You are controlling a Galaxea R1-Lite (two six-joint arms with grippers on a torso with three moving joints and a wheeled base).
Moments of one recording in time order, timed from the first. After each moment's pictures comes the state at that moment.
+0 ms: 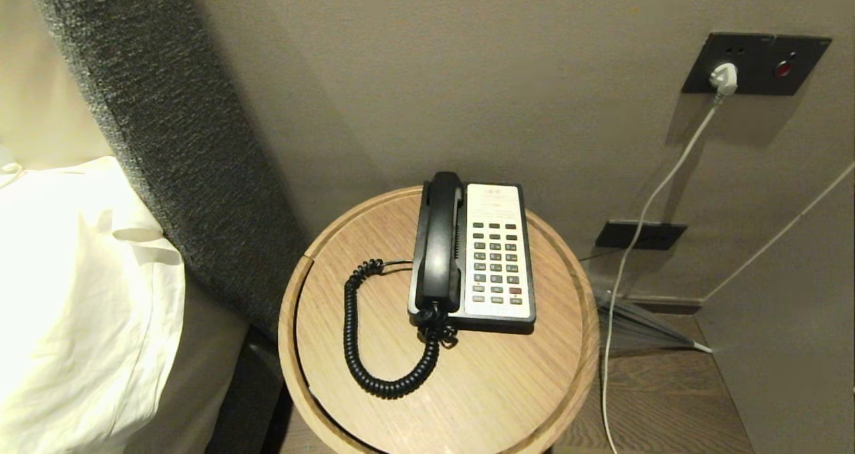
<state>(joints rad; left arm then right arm) -0.02 0.20 -0.45 0.51 0.28 -0.44 0.24 0.47 -0.10 -0.24 -0.17 0.39</state>
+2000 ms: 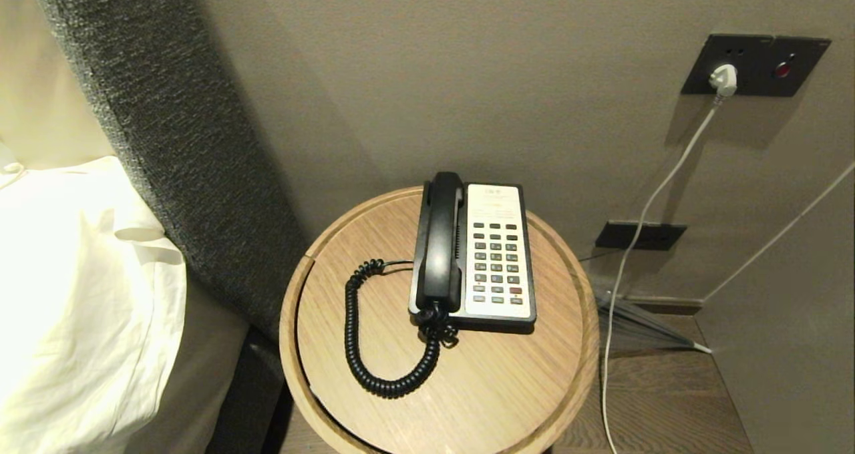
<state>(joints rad) -0.01 0.00 0.00 -0.09 0.00 0.07 0.03 0.21 0.00 -0.16 -0.16 0.44</state>
